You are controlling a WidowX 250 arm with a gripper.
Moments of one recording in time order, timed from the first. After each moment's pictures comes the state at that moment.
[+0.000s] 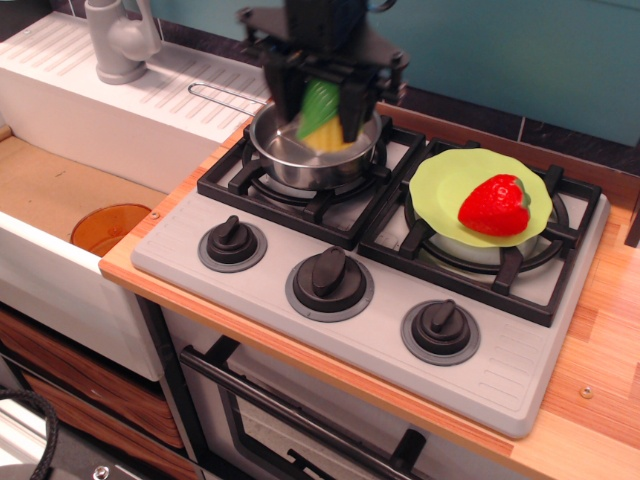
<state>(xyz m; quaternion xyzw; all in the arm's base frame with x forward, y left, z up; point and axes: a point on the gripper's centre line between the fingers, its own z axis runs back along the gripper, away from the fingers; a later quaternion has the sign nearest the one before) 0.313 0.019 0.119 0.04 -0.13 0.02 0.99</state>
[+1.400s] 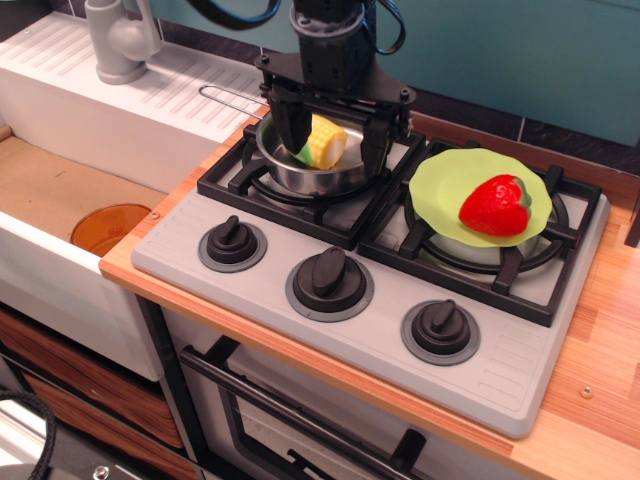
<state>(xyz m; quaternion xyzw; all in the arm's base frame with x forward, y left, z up) 0.315 0.010 0.087 0.02 -0.12 0.04 0.99</state>
